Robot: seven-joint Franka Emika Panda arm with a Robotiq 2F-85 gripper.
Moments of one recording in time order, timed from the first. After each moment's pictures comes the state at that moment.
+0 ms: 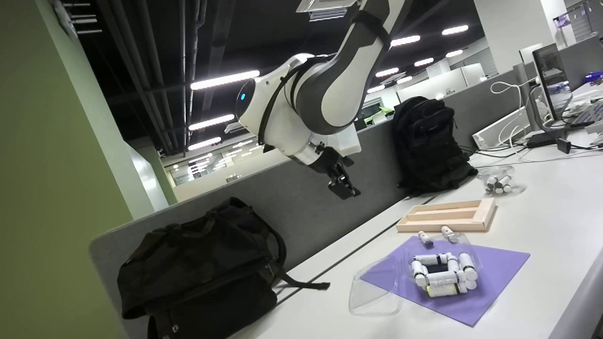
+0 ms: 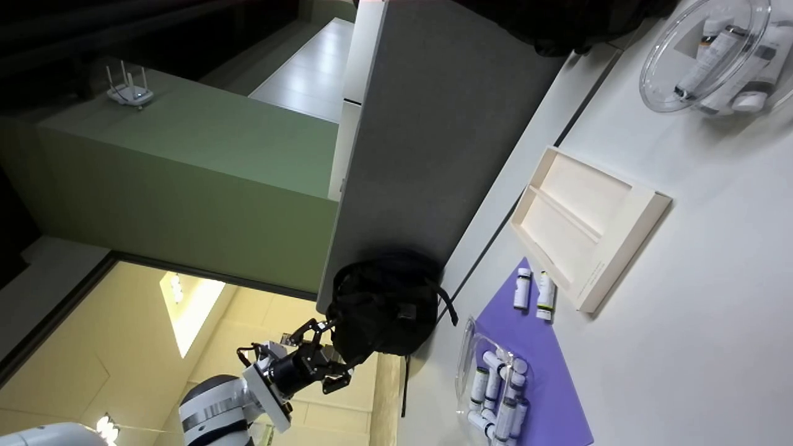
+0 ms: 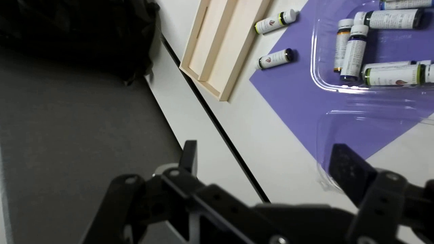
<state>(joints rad) 0.34 0.35 0.36 -1.83 -0.92 1.77 0.41</state>
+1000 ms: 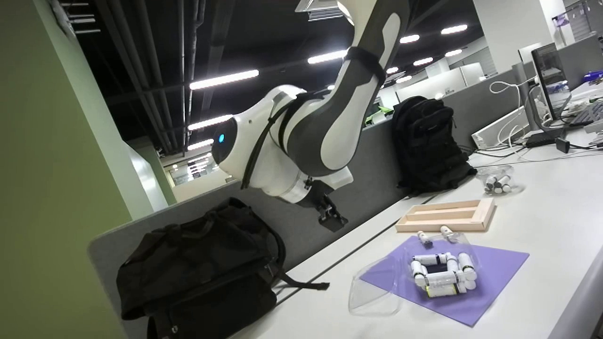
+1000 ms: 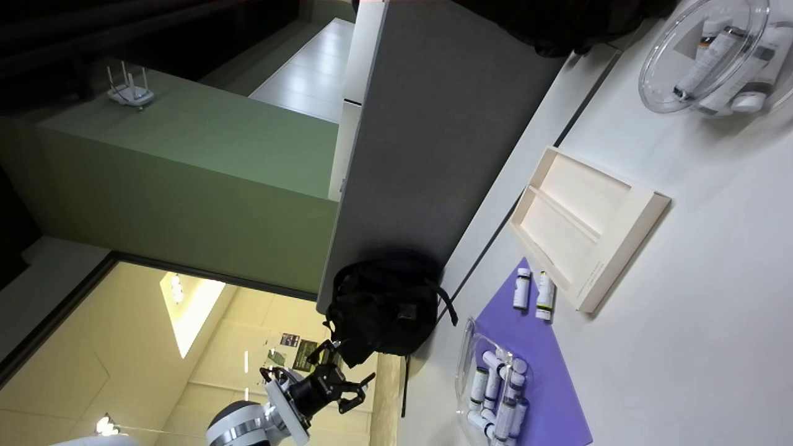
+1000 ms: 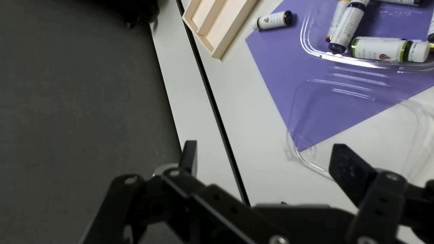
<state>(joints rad) 0.49 0.50 0.33 -1.73 -1.05 1.77 0.34</state>
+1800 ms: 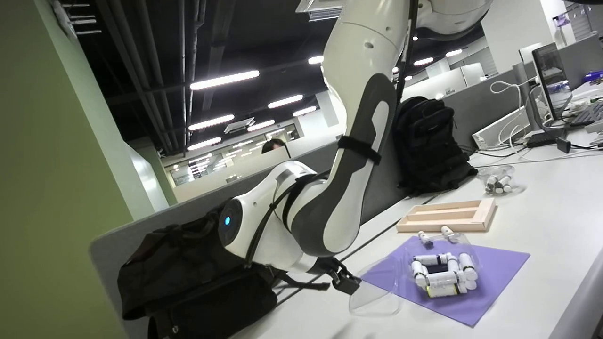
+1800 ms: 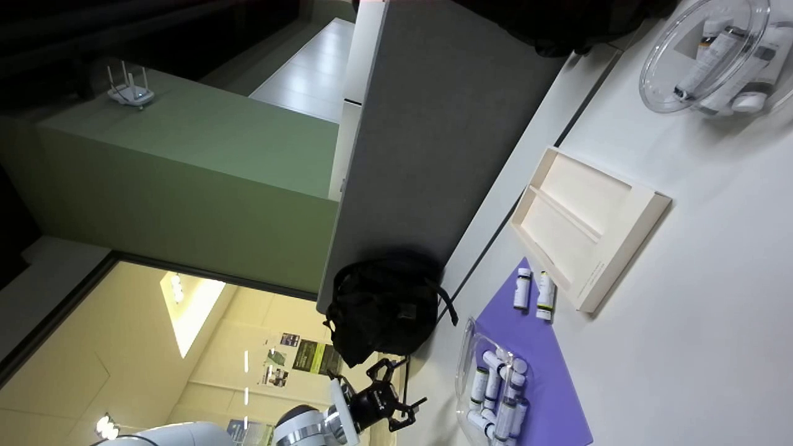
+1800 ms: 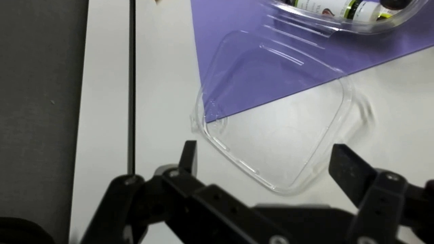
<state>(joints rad) 0.55 0.82 0.30 -1.53 -1.02 1.83 0.10</state>
